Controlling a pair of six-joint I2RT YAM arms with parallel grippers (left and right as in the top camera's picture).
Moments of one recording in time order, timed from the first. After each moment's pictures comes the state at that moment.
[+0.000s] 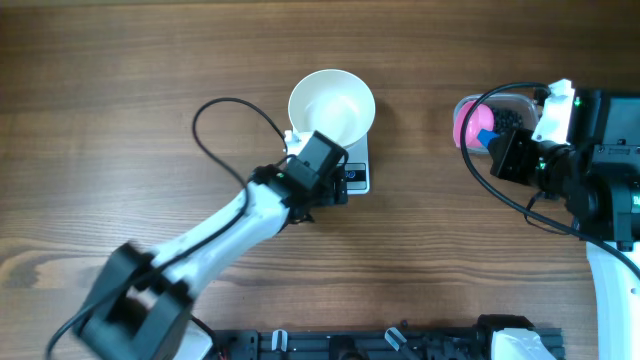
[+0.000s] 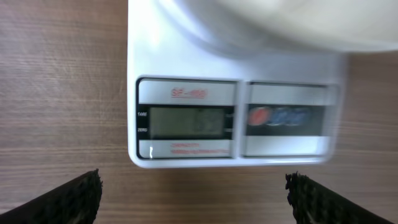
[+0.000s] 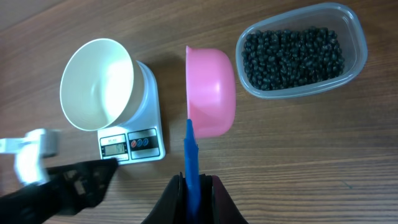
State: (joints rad) left arm -0.67 1.57 0.97 -0.52 -0.14 -0.69; right arm -0.04 1.14 1.34 -1.14 -0.22 0.26
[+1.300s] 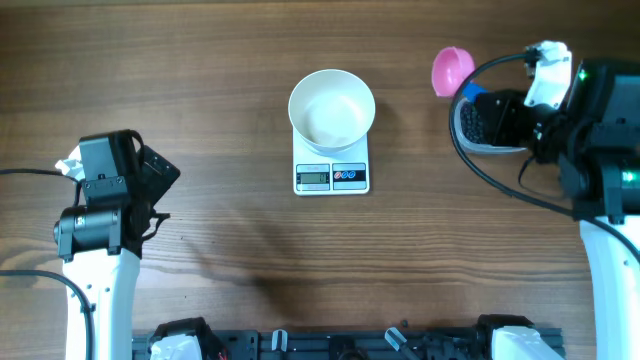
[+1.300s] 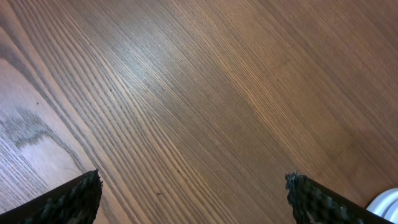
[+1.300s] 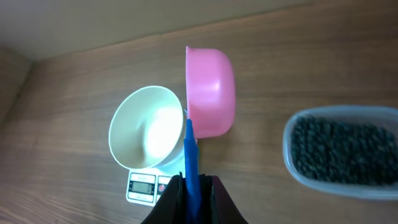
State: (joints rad) left arm 0.15 1.07 0.97 -0.91 -0.26 -0.69; right arm -0.04 1.22 1.34 -0.85 -0.38 0.16
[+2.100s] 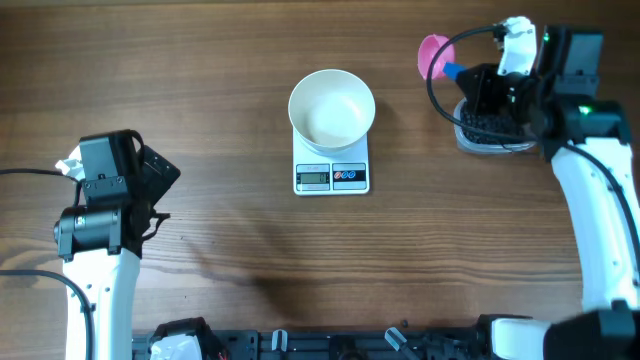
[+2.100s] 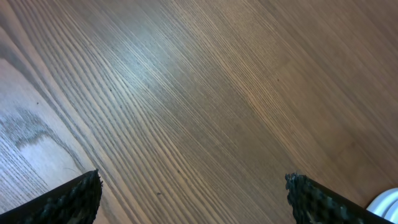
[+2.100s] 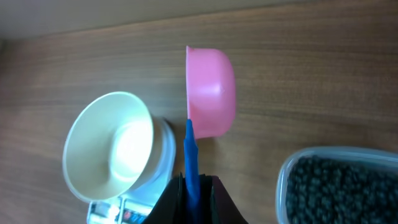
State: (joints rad) left arm 0.15 1.07 0.97 -0.91 -0.26 -0.69; right arm -0.04 1.49 1.35 -0.65 -0.40 0.06
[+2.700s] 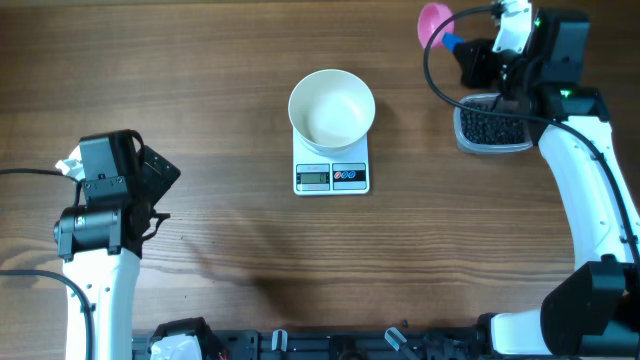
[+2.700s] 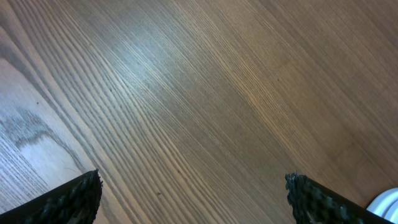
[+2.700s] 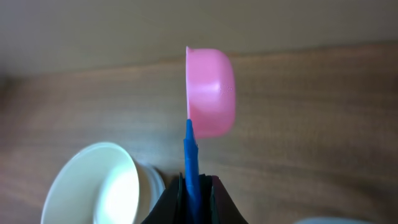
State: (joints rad) left arm 0.15 1.07 0.97 -0.91 -0.27 -0.69; right arm -0.04 1.60 1.35 -0.37 -0.40 0.13
